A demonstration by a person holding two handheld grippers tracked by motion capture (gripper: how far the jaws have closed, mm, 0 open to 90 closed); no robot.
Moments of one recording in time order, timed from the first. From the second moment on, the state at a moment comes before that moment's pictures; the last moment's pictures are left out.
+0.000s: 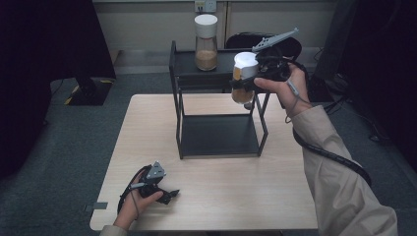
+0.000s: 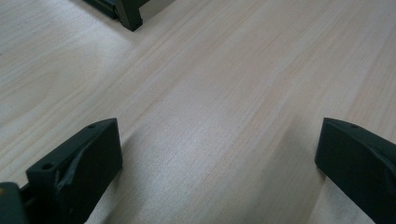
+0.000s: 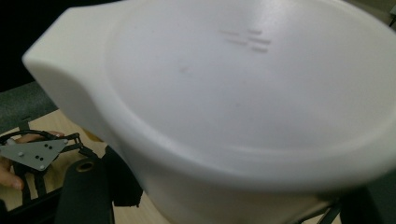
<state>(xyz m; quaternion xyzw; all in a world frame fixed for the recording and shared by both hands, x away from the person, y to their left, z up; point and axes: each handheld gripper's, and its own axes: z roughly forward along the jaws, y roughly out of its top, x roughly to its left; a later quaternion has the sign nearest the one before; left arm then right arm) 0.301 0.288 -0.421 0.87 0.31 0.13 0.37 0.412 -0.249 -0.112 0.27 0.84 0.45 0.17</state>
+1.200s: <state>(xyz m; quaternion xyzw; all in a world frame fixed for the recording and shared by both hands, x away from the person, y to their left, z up) 0.302 0.289 -0.421 0.87 0.31 0.13 0.37 0.460 -0.219 -0.054 0.30 0.83 0.43 0.20</state>
